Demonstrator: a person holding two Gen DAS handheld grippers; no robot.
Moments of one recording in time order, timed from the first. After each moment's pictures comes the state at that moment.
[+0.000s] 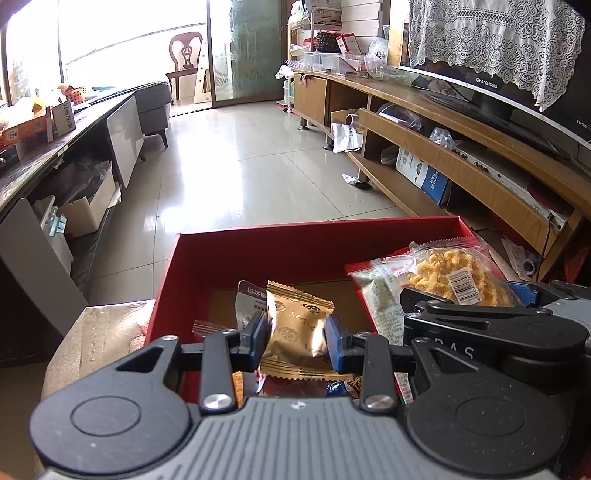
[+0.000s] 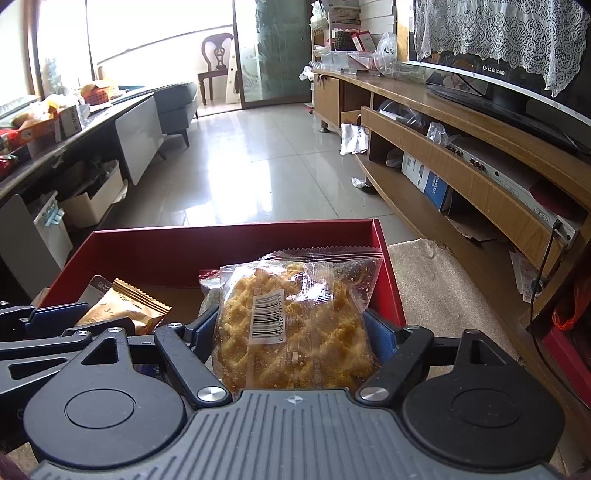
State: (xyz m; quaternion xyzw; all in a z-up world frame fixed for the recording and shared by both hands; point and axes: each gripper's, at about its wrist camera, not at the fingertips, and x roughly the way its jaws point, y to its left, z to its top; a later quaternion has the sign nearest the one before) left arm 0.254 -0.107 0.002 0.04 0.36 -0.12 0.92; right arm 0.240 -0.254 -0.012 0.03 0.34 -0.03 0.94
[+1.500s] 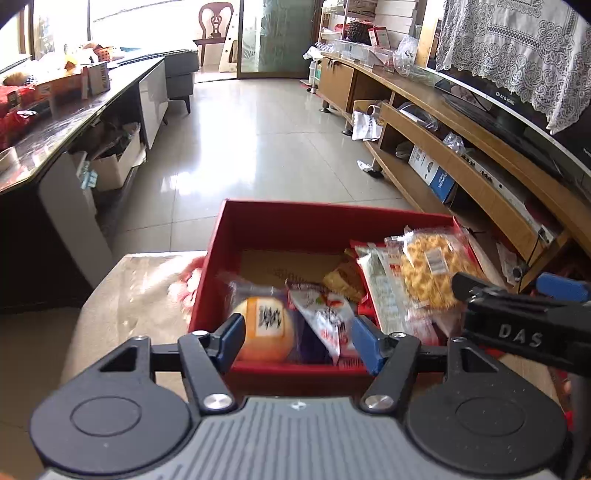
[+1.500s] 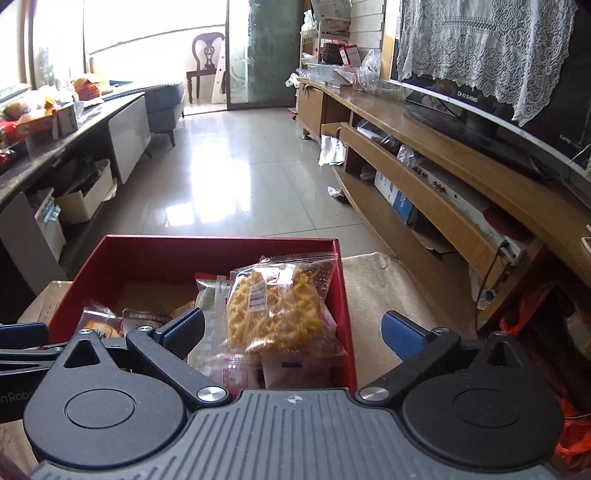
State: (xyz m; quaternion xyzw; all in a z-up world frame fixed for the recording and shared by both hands) left arm 0.204 -0.073 0.040 -0.02 0.41 -0.09 0.91; right arm 0.195 -0.249 0.040 -0.01 0.34 -0.07 0.94
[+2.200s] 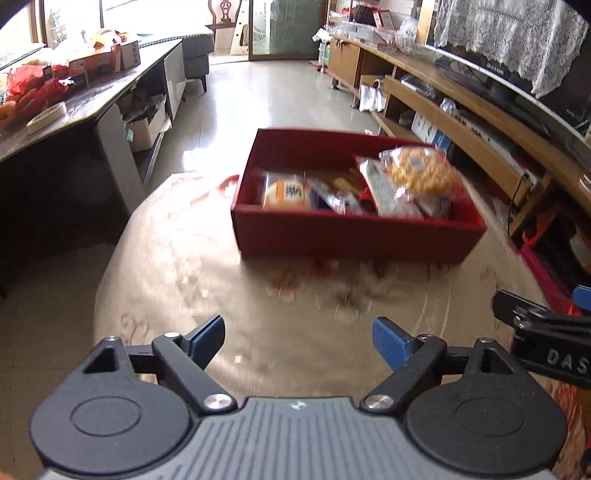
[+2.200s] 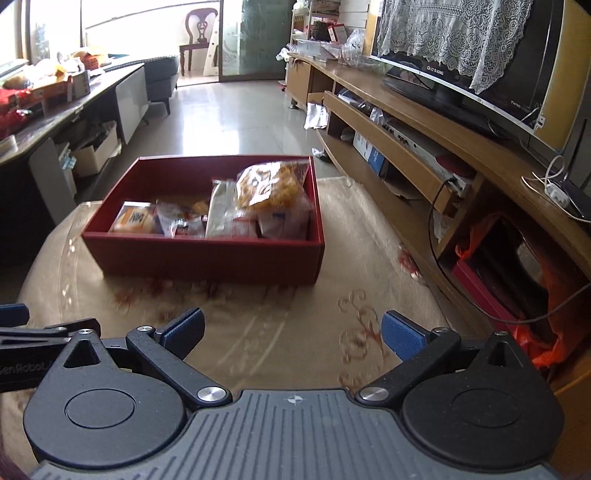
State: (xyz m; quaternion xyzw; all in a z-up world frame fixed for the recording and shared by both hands) left arm 0.077 -0.048 0.027 0.00 0.44 -0.07 0.90; right arm 0.063 -0.228 0.037 -0.02 0.39 -0.09 0.92
